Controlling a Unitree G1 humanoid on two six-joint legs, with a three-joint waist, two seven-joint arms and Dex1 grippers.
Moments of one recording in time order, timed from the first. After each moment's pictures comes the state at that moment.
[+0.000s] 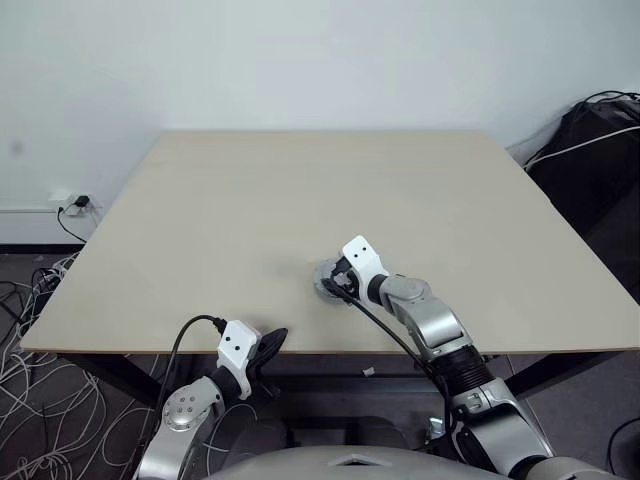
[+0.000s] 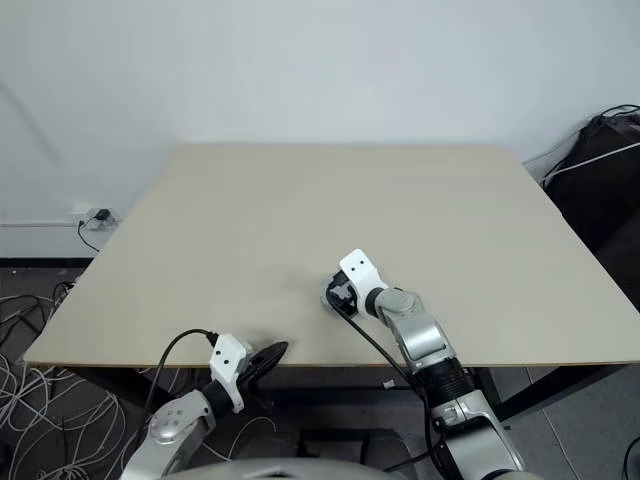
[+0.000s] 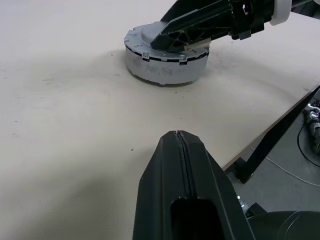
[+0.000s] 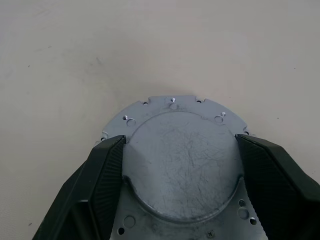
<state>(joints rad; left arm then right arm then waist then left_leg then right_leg) 0.34 0.26 -0.21 -0.09 -0.16 -0.03 -0.57 -0.34 -0.22 0.27 0.16 0.00 0.59 0.48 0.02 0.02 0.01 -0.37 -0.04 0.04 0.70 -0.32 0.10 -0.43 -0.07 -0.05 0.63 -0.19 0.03</state>
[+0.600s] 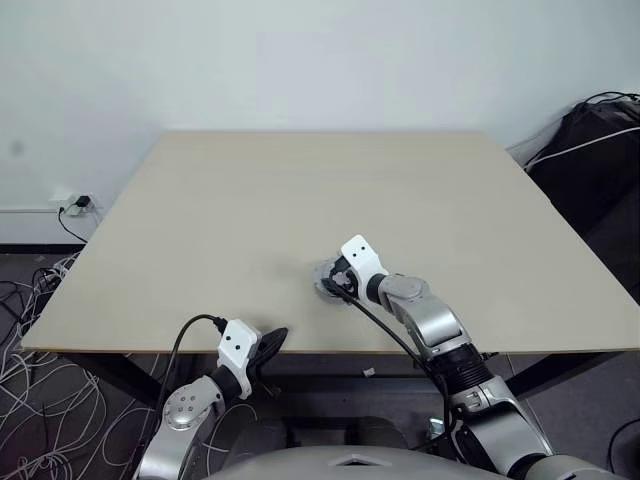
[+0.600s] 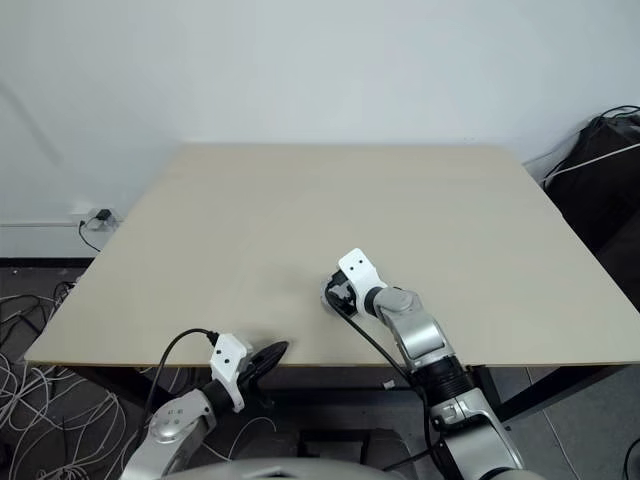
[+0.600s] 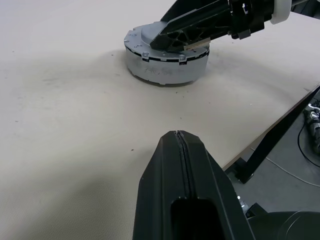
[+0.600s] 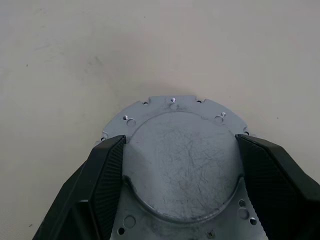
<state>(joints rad) 0.34 0.26 -0.21 -0.09 -0.16 -0.03 -0.57 -0.35 -0.22 0.28 0.16 0.00 0.62 0.46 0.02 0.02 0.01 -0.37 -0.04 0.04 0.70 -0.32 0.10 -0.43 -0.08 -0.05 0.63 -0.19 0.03</state>
